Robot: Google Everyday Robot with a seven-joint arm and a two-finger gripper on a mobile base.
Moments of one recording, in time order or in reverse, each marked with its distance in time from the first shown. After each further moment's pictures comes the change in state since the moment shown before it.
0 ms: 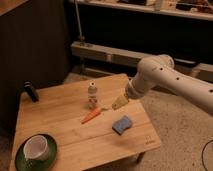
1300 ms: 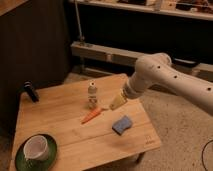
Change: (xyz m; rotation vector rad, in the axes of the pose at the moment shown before) arm -0.015 0.051 -0.005 -0.045 0.008 -0.068
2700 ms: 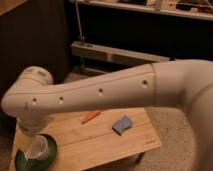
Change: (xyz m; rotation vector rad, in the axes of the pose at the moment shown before) arm -0.087 0.358 0.065 -0.045 0.100 -0.460
